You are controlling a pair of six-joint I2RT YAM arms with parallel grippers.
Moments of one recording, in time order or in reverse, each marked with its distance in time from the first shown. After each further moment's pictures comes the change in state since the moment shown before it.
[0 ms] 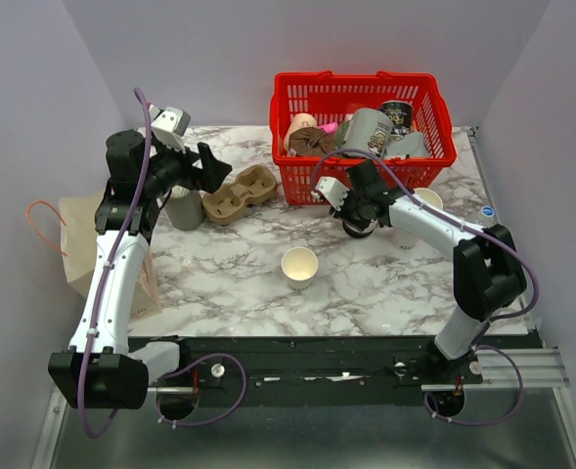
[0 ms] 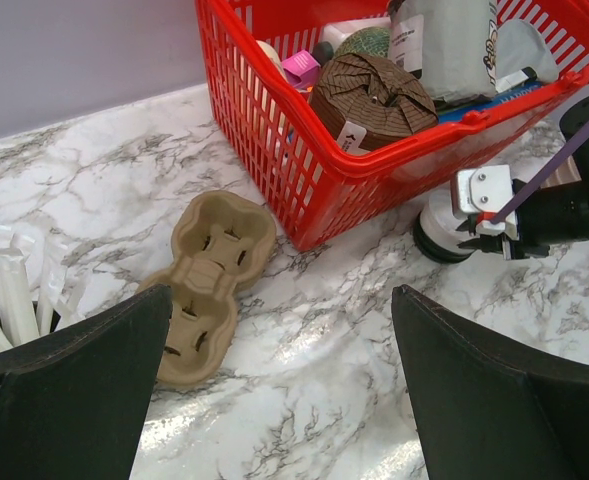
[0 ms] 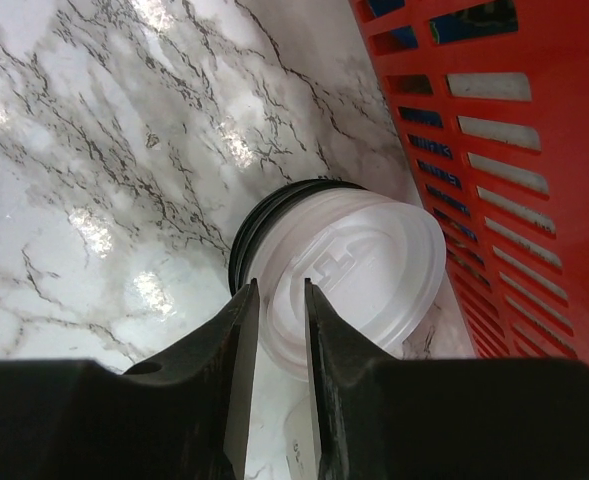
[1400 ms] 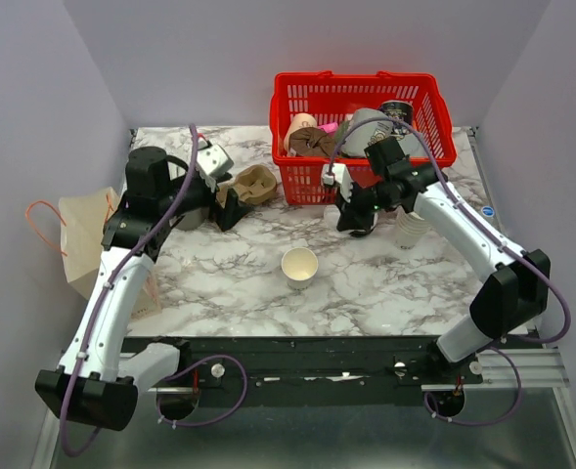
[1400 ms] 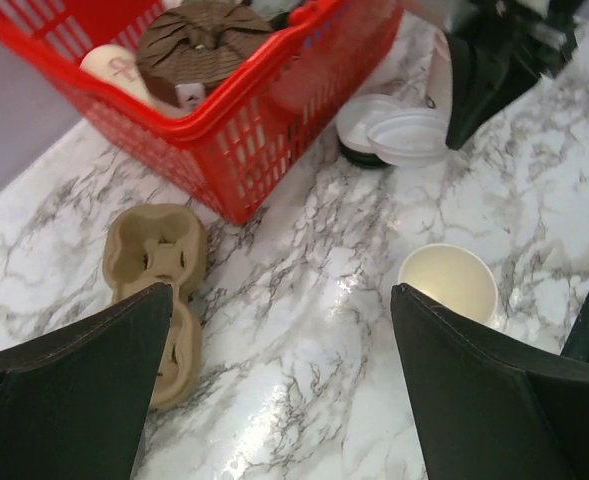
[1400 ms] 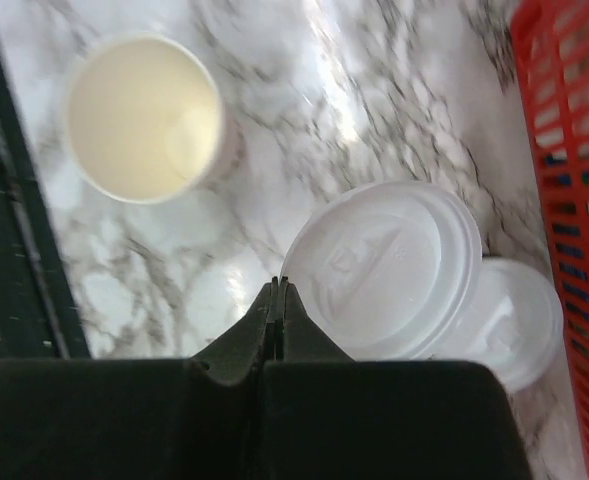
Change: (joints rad) left arm -0.129 -0.076 -0.035 -0.150 0.166 0.359; right arm -0.027 -0.130 0.188 -0.405 -0.504 -0.026
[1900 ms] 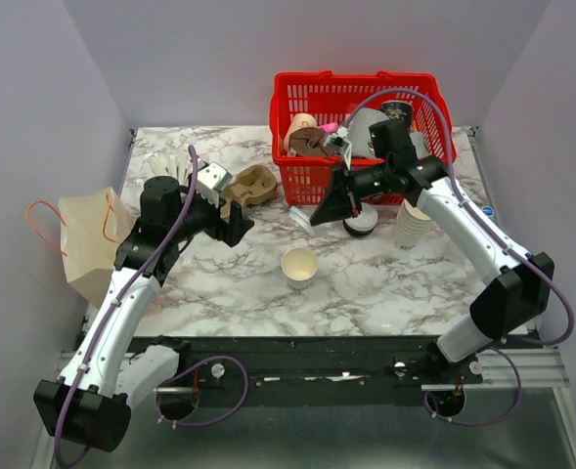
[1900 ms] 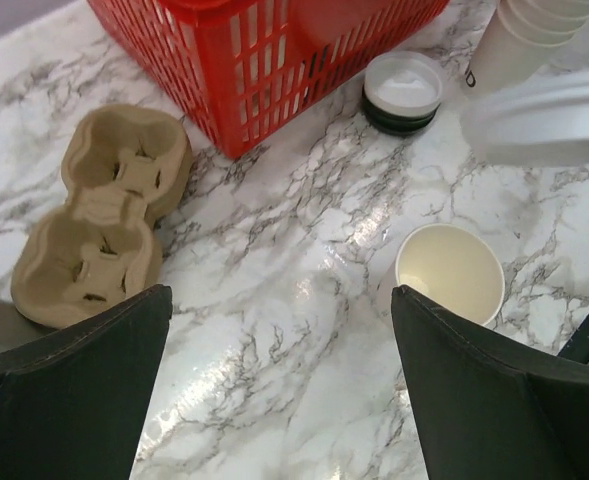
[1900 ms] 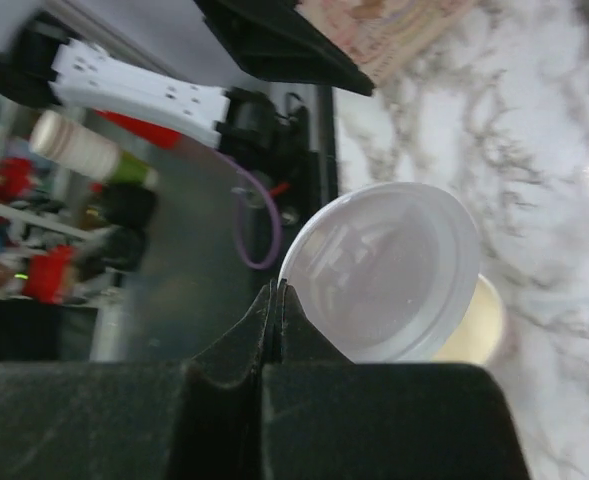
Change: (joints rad) left arm -0.100 -0.130 -0.248 0.094 -0.226 -0.174; right arm 0.000 -0.013 0.146 0.154 -0.627 0.618
